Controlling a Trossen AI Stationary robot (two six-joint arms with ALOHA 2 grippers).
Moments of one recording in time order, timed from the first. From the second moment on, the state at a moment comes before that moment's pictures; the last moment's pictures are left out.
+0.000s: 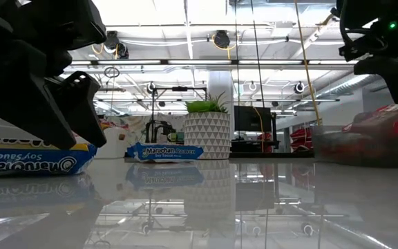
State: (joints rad) left arm -0.59 1.65 0.79 -0.10 -0.36 -0.47; right arm 0.26 1.23 0.86 -1.59 0.31 1.42
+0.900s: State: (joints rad) left arm -0.60 1.65 0.79 -0.04 -0.36 -0.50; right arm 0.15 1.23 0.80 -1.59 0.48 1.35
